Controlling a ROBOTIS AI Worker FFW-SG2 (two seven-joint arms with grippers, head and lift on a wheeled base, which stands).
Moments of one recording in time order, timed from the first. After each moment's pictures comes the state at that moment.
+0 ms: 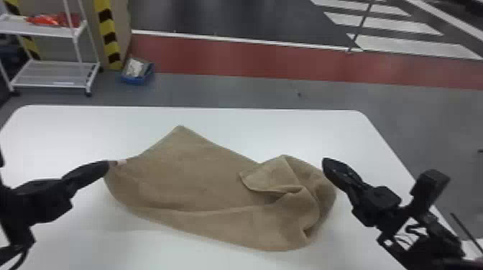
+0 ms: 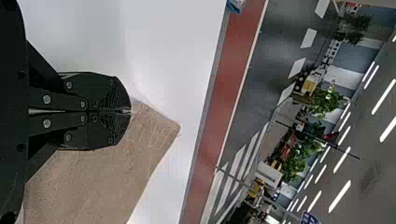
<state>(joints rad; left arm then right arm) 0.20 0.30 0.14 -2.02 0.64 0.77 -0.22 0.34 -0.21 -0.33 -1.88 -0.34 0.23 0.59</state>
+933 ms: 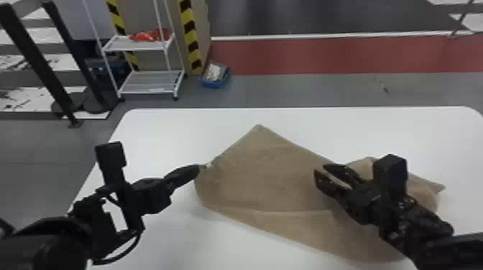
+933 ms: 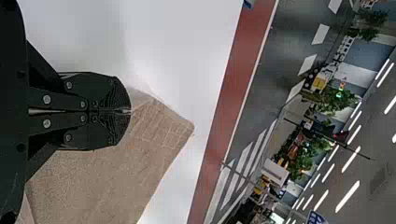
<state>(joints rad) 0.20 0.29 0.13 -1.97 0.63 0.76 -0.25 0.12 -0.16 0.09 -1.72 0.05 0.31 0.46</state>
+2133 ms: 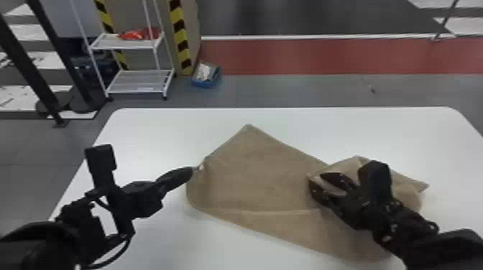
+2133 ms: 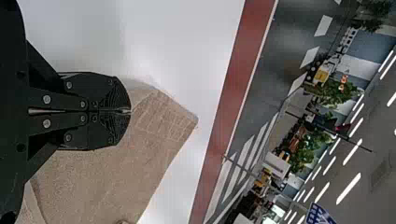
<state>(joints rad) 0.20 0.29 0.12 -1.95 0.62 0.75 -0.30 0.10 -0.19 0.10 -1.66 0.10 0.34 0.46</state>
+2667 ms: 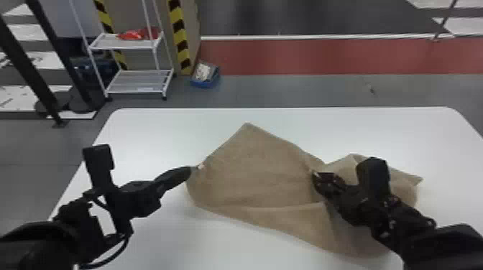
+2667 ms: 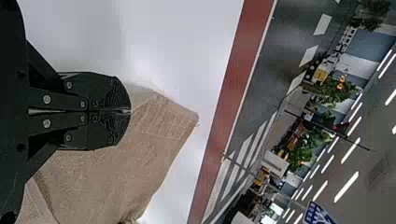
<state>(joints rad) 0.20 0.29 0.12 -1.95 0.62 0.74 -0.30 0.08 -0.19 0.11 -1.65 0.10 0.36 0.46</state>
